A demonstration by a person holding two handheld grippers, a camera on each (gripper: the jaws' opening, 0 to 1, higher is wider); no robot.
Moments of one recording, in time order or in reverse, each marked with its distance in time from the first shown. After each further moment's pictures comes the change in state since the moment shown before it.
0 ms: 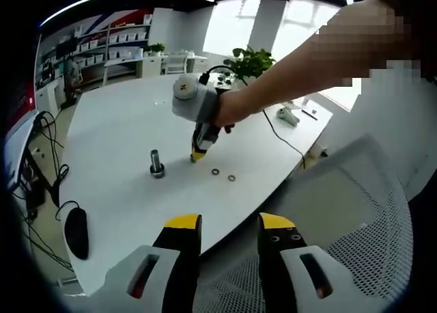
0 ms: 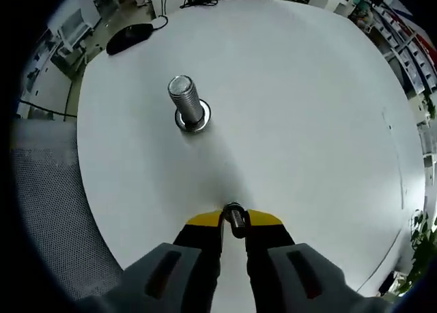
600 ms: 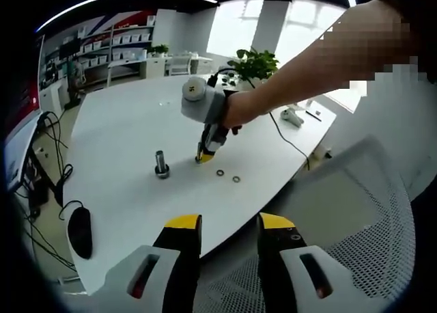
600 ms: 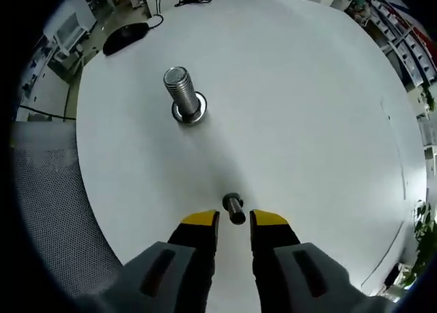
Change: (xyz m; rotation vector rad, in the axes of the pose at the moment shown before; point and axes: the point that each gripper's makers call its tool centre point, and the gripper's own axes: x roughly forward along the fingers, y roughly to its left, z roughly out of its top) left arm -0.002 0.005 0.001 -0.001 -0.008 0.029; right arm -0.007 -0.006 -0.015 0.048 0.003 -0.007
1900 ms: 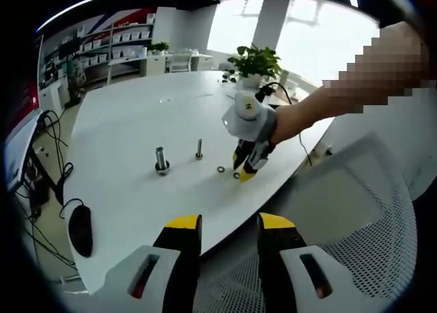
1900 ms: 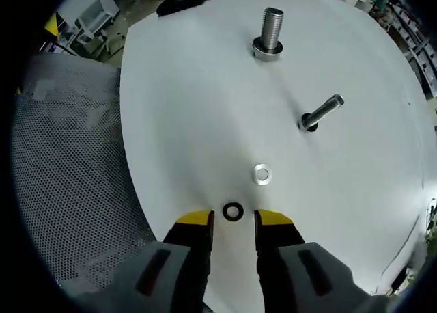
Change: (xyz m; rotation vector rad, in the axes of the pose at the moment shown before) left arm 0.004 0.003 -0.007 0.003 0.020 0.004; right arm 0.001 0.063 -0.072 -0.153 0.043 0.111
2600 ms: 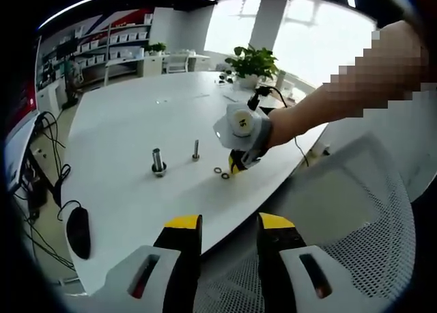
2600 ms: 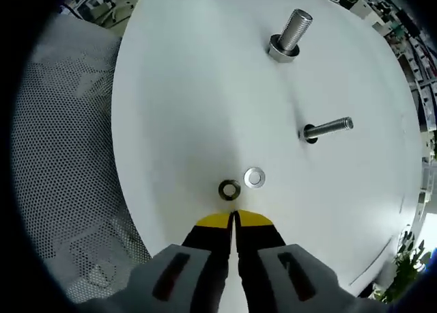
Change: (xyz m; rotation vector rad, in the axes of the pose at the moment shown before) left arm -0.001 -0.005 0.002 0.006 0.000 -0.023; right arm 0.004 -0.012 -0.001 -0.136 0.128 -0.126
